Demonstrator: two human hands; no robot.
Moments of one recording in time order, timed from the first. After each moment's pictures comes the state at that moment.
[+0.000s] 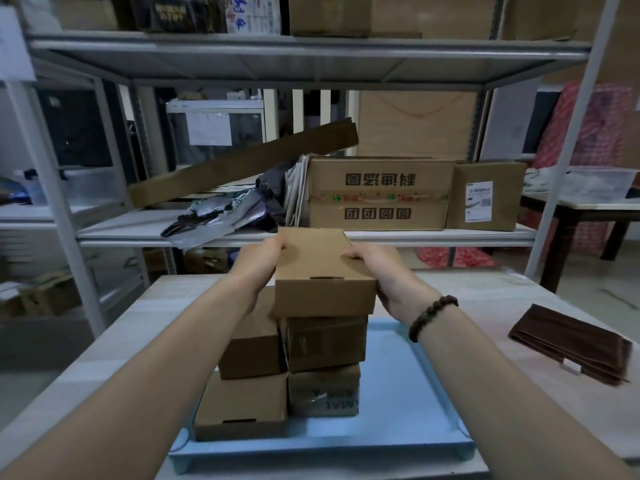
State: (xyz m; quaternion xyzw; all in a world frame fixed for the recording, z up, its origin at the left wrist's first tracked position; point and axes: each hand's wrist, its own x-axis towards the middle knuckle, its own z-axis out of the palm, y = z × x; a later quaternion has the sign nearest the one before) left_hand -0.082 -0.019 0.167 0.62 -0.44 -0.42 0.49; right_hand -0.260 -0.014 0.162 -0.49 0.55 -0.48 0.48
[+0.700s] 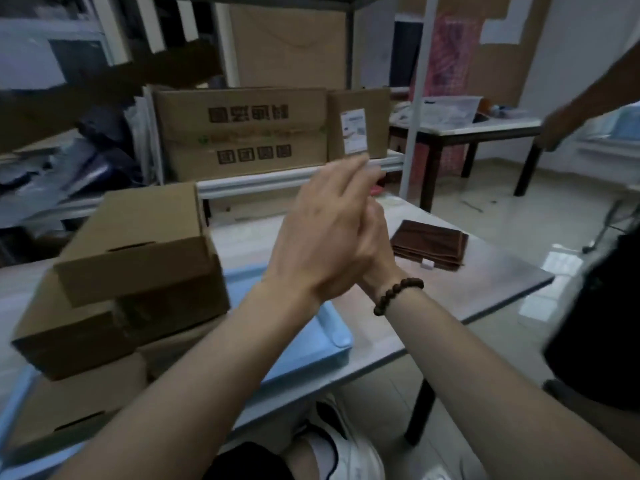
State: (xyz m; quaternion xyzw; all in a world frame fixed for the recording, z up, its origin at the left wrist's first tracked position) left_hand -0.297 0.053 0.134 0.29 -0.86 0.05 0.42; right_hand -0.385 0.040 0.105 -0.58 0.51 -0.62 0.10
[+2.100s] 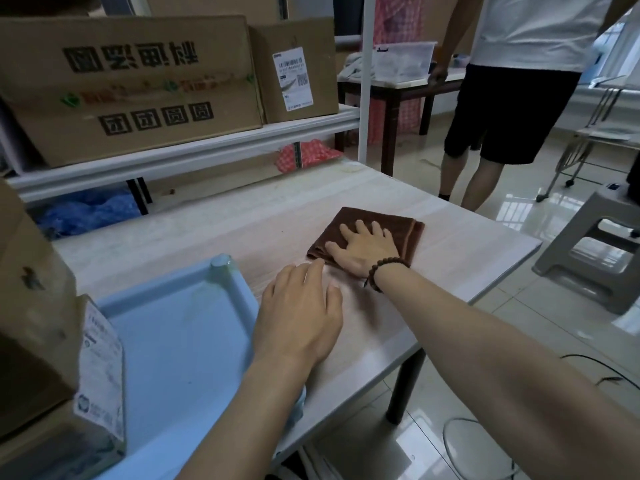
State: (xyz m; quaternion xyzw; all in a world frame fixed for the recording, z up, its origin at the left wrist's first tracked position) left_hand -0.377 -0.028 -0.018 0.45 -0.87 -0.12 0.17; right_hand -0.568 -0.102 -0.052 -0.53 0.84 -0.06 0.08
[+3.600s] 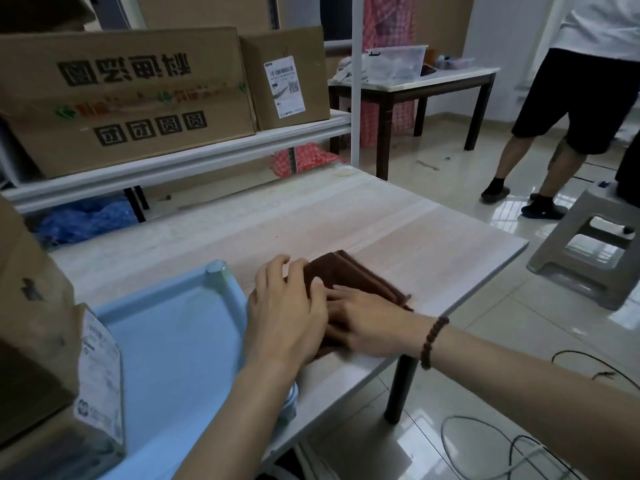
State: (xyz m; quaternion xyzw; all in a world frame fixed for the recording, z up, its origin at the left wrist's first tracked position) left_hand -0.377 -0.031 -0.020 0.48 -0.83 -0.13 0.24; right_hand -0.533 -0.001 -0.059 -0.84 0.52 -0.13 0.09
